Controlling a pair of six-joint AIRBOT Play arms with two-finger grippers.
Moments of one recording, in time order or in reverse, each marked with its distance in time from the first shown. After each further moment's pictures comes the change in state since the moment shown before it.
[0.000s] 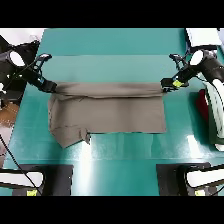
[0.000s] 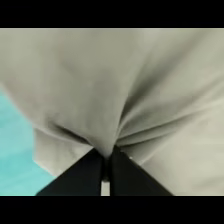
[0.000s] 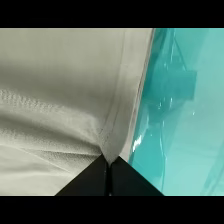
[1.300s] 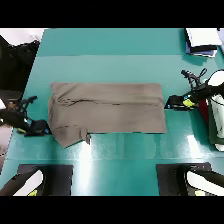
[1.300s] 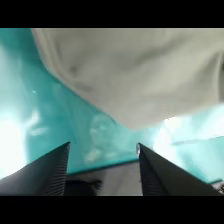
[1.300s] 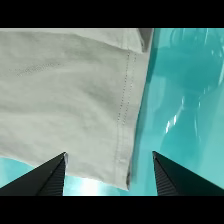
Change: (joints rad) left arm 0.196 0.575 -0.732 -0.110 -0.181 -0.207; right arm -0.082 0.396 -0.456 0.145 -0.003 -0.010
